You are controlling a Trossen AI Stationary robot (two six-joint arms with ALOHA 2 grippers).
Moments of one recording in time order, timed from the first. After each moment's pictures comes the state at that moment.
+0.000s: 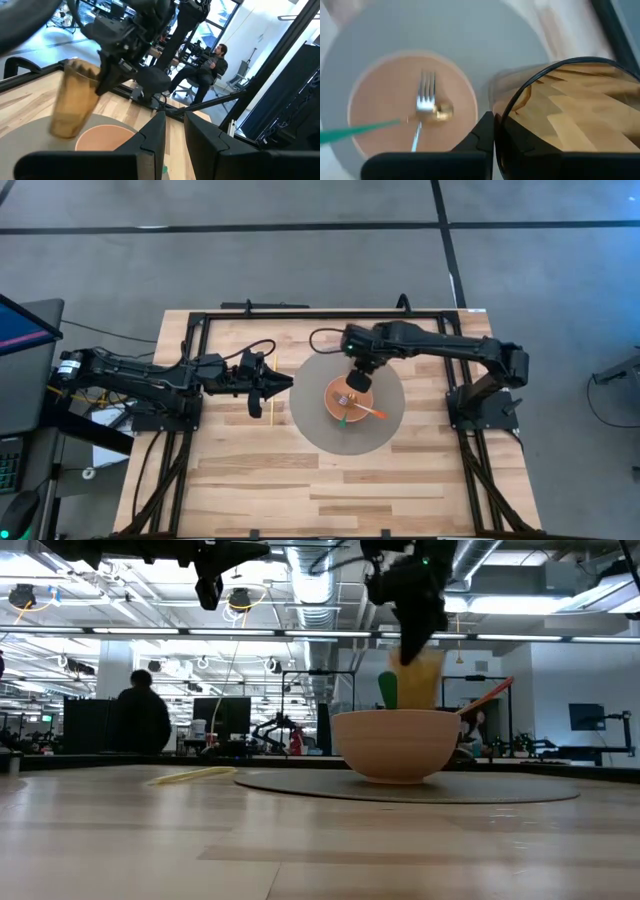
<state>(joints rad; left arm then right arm) -0.07 1.00 0.55 0.44 -0.09 -0.38 -0.29 1.43 1.41 -1.07 0.09 0.18</state>
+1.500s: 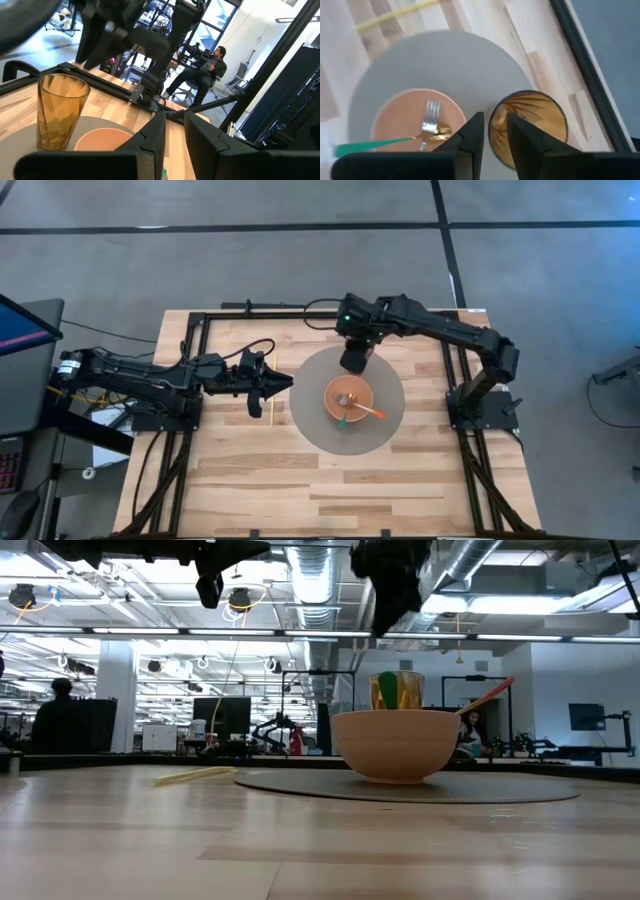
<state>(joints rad) -0.07 1.00 0.55 0.45 -0.09 -0.38 -0.37 1.50 1.71 -1.18 0.00 0.03</state>
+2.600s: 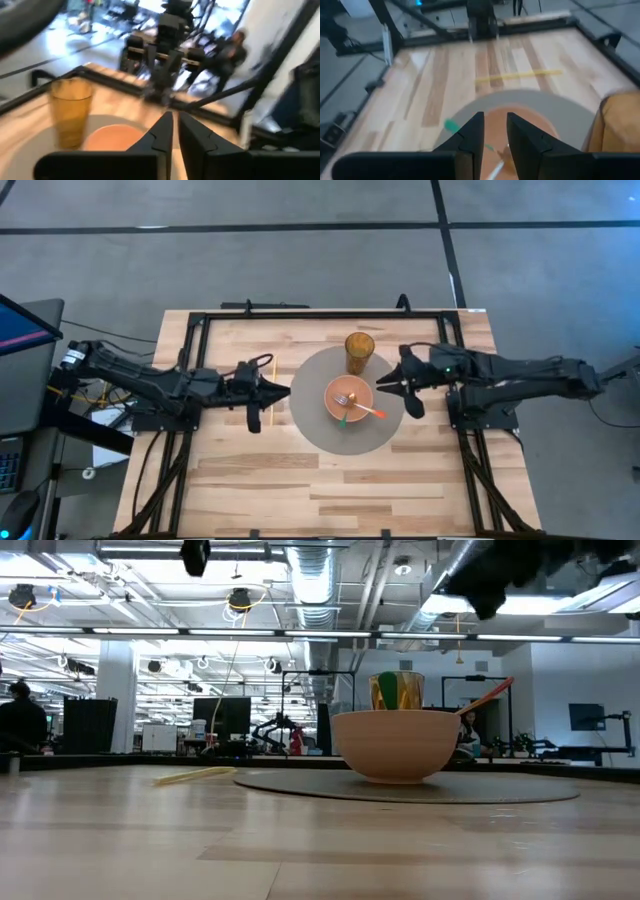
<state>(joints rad) -0.28 1.00 0.69 0.23 -0.38 -0.29 -0.08 0.60 0.61 -0.27 -0.10 0.10</state>
